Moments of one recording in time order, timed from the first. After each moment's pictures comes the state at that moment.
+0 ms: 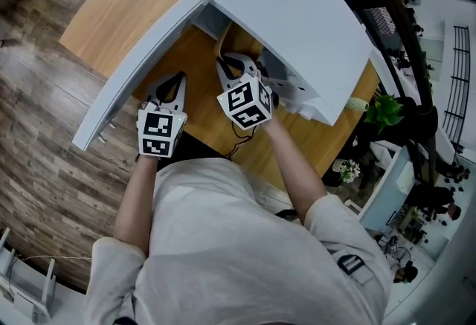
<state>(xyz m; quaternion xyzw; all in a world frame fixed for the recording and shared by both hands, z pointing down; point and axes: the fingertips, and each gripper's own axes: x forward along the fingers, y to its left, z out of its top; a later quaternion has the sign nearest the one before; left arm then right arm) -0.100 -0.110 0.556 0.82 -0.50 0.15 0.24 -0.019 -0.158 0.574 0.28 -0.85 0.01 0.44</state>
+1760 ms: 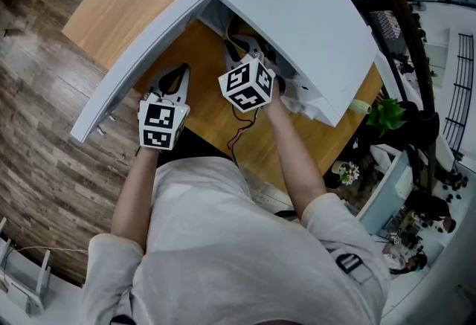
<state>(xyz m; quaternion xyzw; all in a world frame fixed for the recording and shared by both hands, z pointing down) -0.100 -0.116 0.555 0.81 -0.51 0.14 0.24 -0.017 -0.195 0.576 0.28 -0.83 -0.04 0.49</state>
